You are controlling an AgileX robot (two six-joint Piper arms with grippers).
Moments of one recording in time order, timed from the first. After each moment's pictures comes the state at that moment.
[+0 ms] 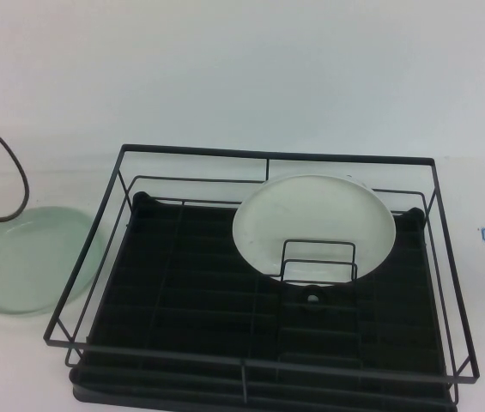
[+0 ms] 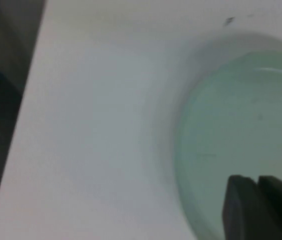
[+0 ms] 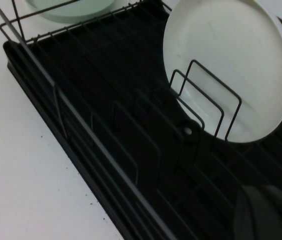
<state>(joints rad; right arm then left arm) 0.22 0.75 -0.60 0.72 0.73 -1.01 0.39 1.74 -1.26 -0.46 0.68 0.46</state>
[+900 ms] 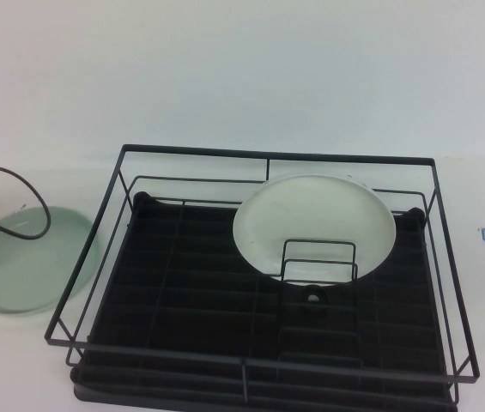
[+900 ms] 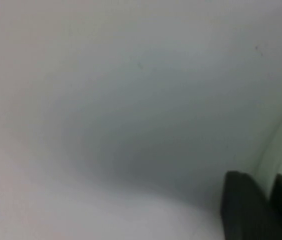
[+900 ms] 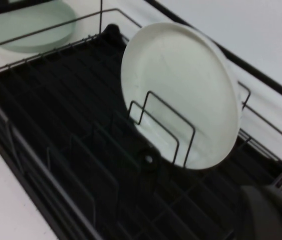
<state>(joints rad) 0.22 0.75 -0.60 0.73 0.60 -1.02 0.38 2.09 -1.26 -0.60 0.56 0.52</state>
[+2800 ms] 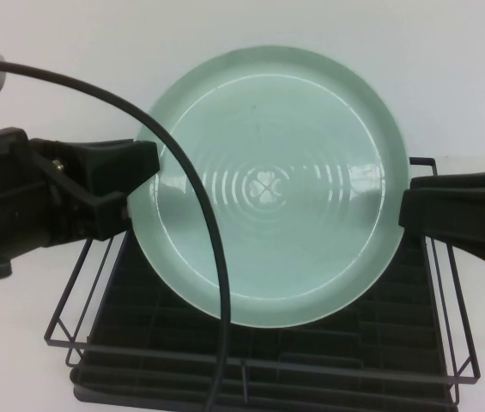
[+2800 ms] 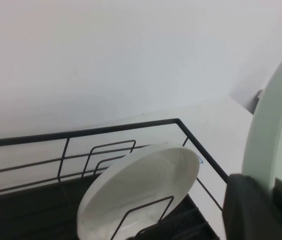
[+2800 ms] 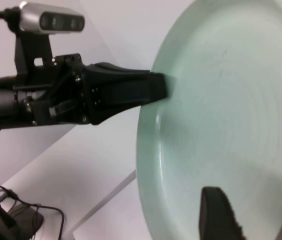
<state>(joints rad) 0.21 1.05 -0.76 1.56 0.98 -1.22 -0.35 0.97 -0.86 -1.13 0.46 0.87</state>
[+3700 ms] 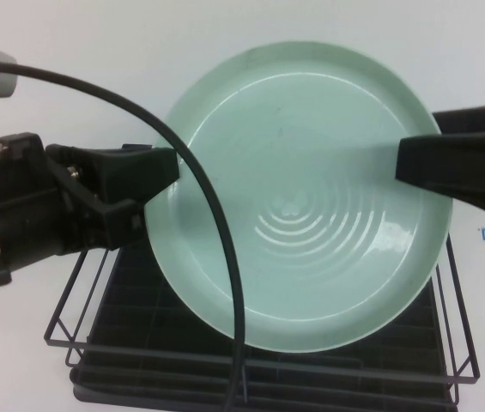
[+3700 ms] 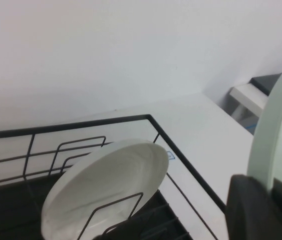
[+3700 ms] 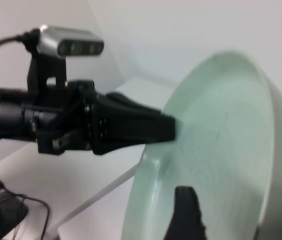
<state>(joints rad) 0.21 1.09 -0.94 1.43 0.99 -1.14 -0.35 0.97 -0.86 -1.19 0.50 0.90</state>
